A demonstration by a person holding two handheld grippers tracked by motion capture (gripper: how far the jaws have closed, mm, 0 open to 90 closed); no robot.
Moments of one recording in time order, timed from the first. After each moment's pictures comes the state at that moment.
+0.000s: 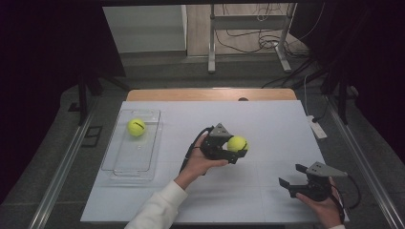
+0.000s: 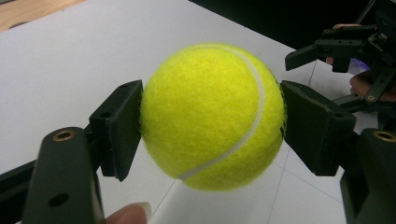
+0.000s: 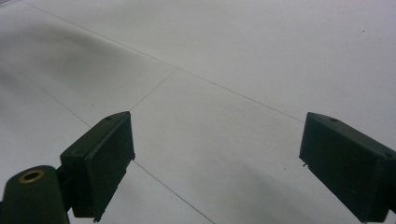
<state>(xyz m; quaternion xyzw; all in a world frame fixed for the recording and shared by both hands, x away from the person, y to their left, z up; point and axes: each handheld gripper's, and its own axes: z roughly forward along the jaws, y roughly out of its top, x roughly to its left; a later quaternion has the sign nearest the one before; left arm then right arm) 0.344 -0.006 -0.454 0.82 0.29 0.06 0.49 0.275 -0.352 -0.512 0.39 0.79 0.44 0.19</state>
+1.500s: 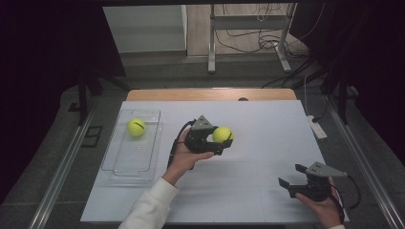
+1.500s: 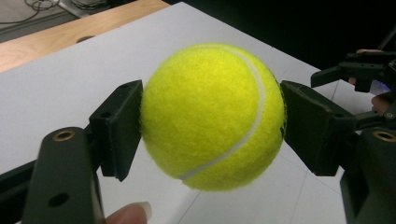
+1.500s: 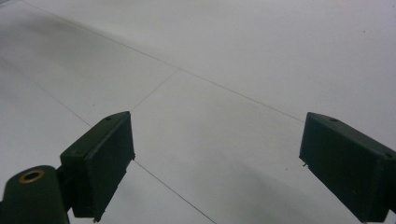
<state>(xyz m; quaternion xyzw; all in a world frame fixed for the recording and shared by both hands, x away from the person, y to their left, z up) 0.348 0.038 -0.437 0.79 0.33 0.09 0.50 0.274 -0.350 -0.512 0.39 0.79 0.44 0.19</state>
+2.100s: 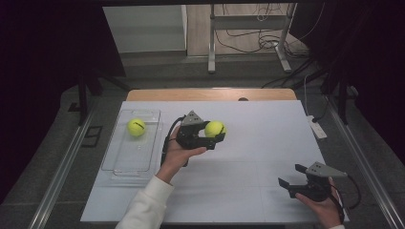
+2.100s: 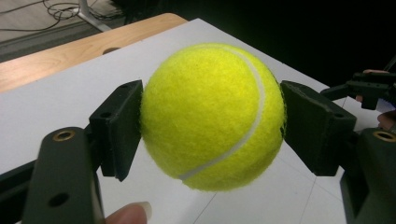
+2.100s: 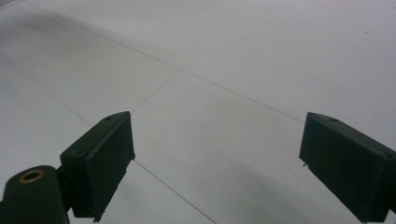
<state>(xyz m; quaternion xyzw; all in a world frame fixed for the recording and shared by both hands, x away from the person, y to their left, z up) 0.348 0.060 -0.426 0.77 0.35 0.11 0.52 0.274 -0.350 -0.512 0.39 0.79 0.44 0.19</state>
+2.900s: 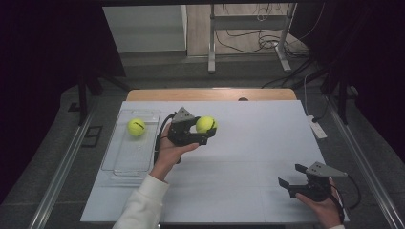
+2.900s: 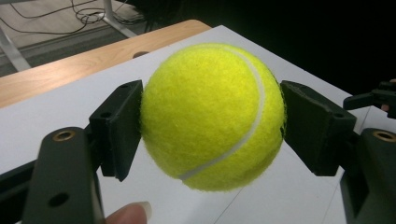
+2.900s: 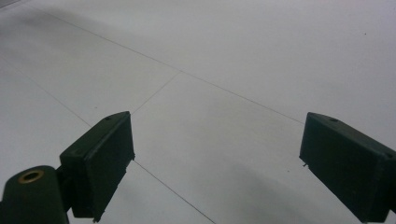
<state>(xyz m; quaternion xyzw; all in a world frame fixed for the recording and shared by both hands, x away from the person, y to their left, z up) 0.350 0.082 -0.420 0.76 0.37 0.14 0.51 0.274 -0.350 -0.511 0.39 0.79 0.44 0.19</state>
